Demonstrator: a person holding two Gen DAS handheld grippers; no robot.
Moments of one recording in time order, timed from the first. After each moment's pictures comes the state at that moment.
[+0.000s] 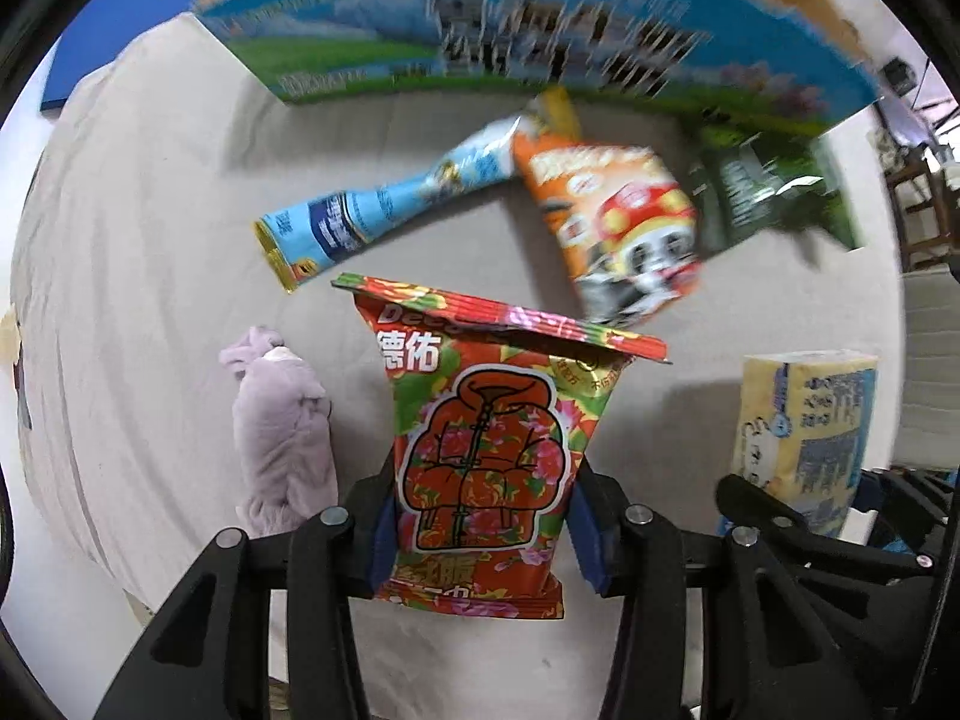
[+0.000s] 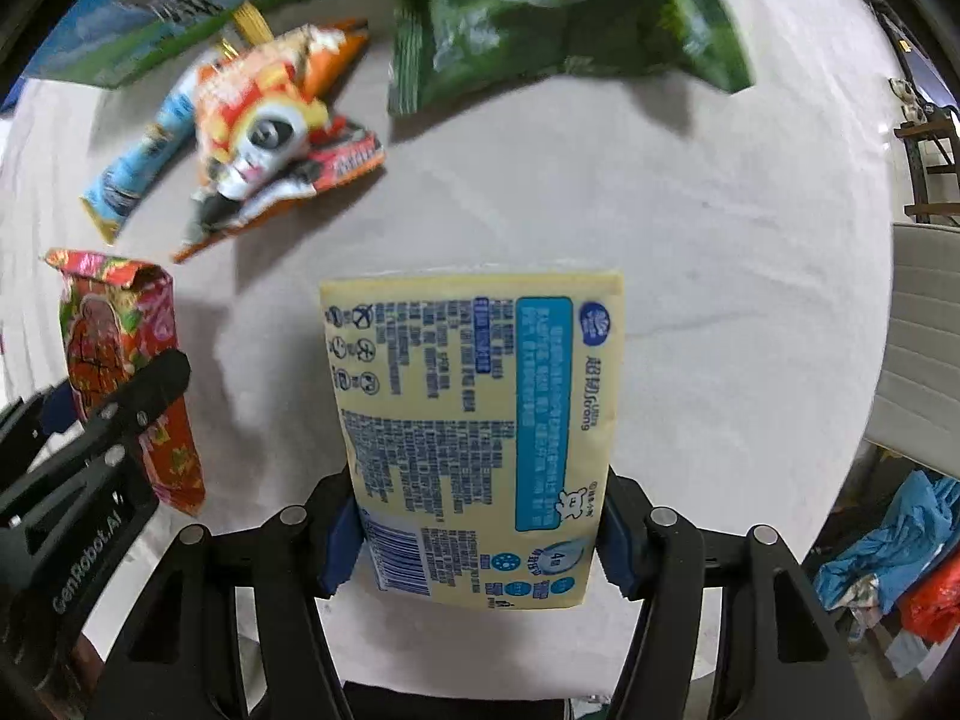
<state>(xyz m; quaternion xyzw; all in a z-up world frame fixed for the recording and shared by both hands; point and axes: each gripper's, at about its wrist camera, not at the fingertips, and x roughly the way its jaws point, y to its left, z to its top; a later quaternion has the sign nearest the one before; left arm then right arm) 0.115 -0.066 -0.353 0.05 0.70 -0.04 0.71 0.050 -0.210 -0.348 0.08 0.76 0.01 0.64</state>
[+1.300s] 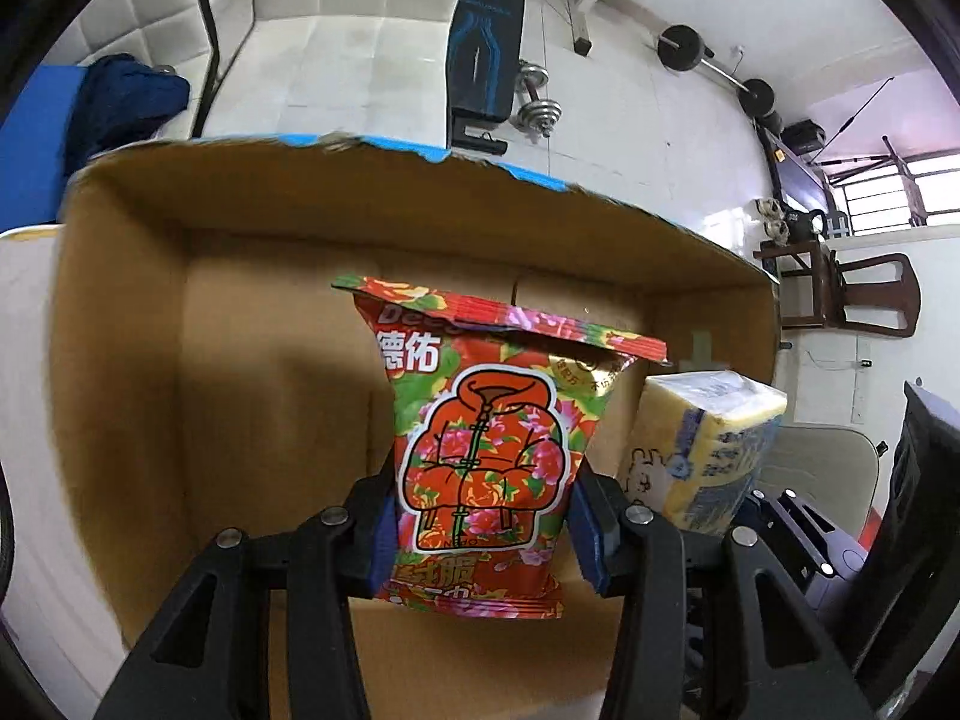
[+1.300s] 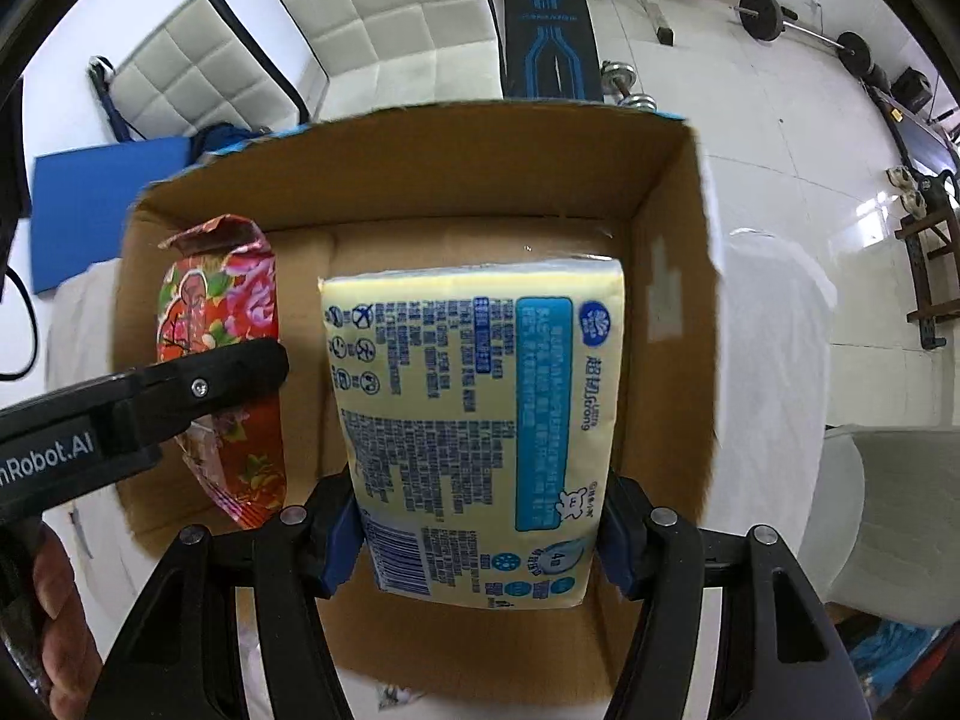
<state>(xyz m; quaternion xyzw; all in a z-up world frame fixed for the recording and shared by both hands) 0.459 -0.099 -0.296 -0.07 0.71 -0.18 0.67 0.315 -0.283 -0.266 0.10 0.68 0.00 0.73</state>
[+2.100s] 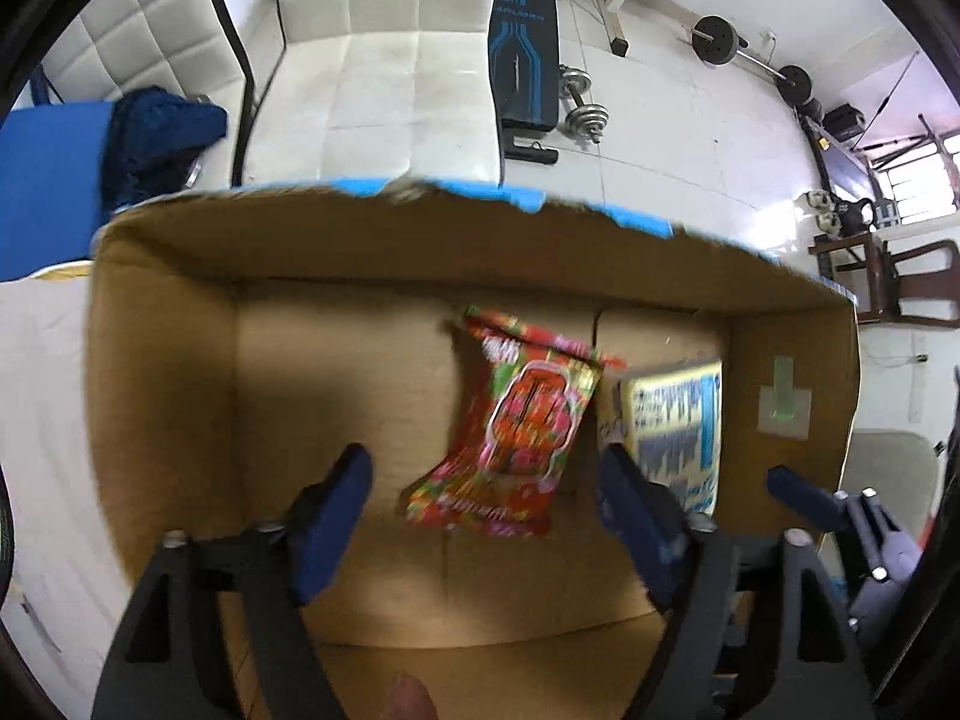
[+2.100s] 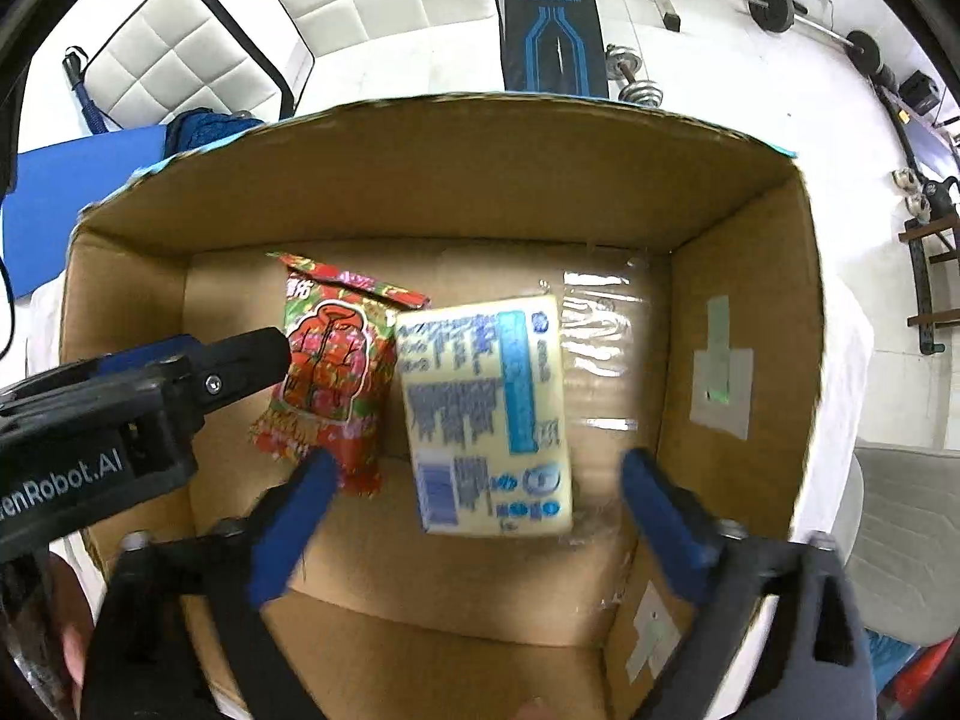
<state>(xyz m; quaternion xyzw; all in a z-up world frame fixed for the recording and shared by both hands) 0.448 -0.081 -0.290 0.01 0.70 -0.13 0.70 0.351 -0.273 -0.300 0.09 0.69 -0.01 0.72</state>
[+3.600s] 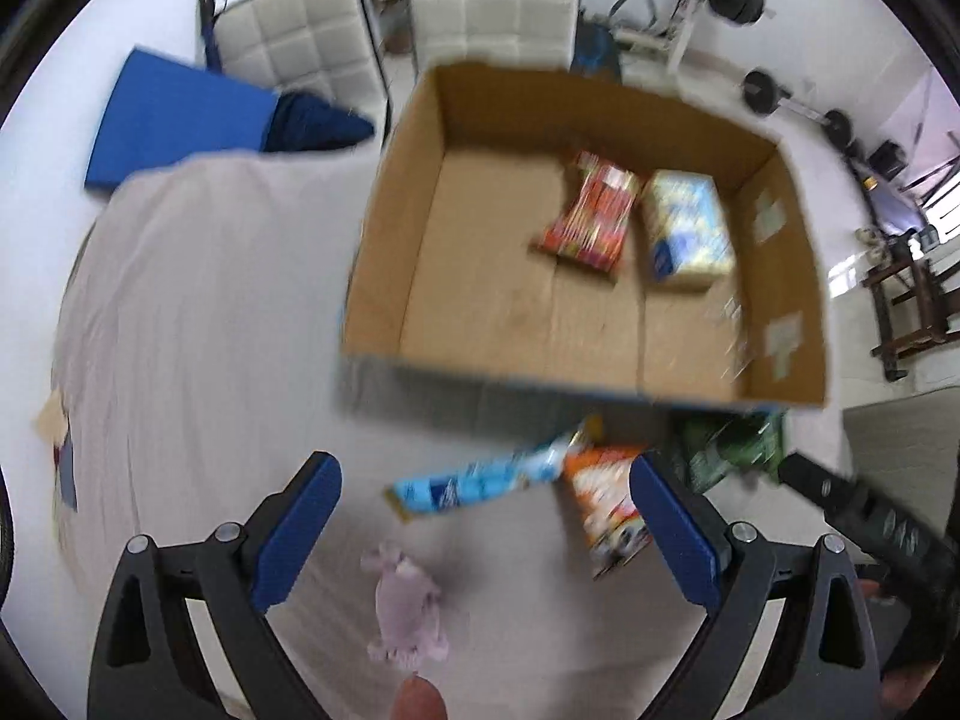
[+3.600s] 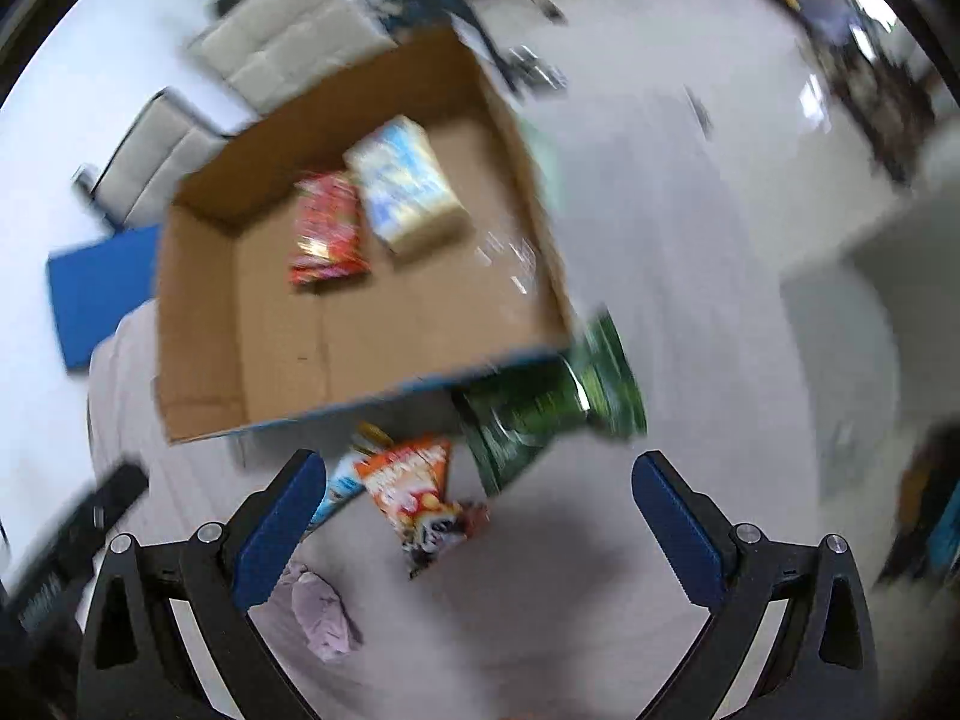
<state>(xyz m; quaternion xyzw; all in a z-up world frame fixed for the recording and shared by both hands) 0.231 -0.009 -0.226 0.04 0.63 -0.02 0.77 0.111 -0.307 -0.257 0.29 0.63 -0.10 0.71</state>
